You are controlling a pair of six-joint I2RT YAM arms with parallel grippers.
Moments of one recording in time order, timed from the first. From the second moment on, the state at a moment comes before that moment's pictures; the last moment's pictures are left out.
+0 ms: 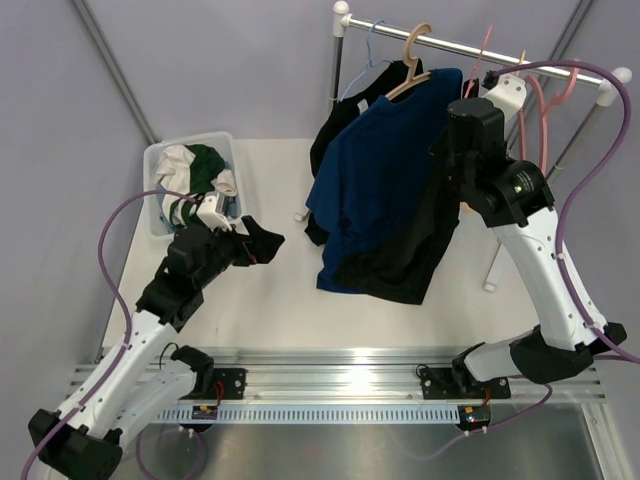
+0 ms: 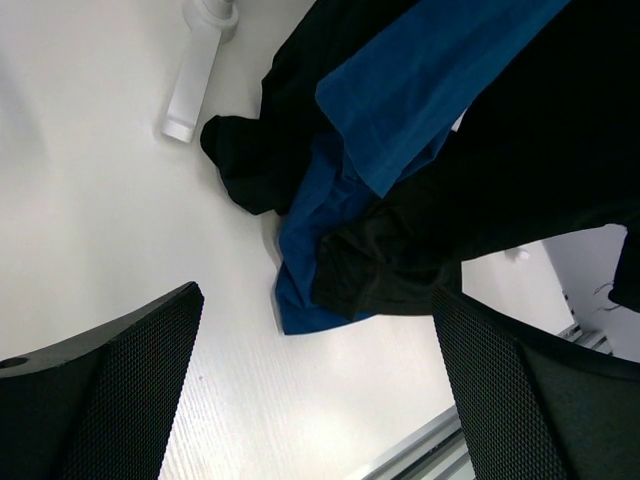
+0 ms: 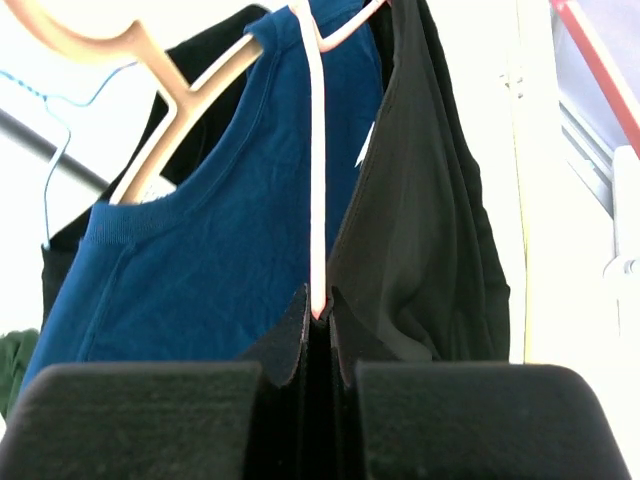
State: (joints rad) left arm -0.44 0.75 0.70 -0.22 0.12 -0.57; right arm 0.52 1.42 1.95 -0.86 0.72 0.57
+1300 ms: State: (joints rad) left arm -0.44 0.74 1.08 -0.24 0.90 -0.32; right arm 0.52 0.56 1.24 -1.03 -0.42 0.47
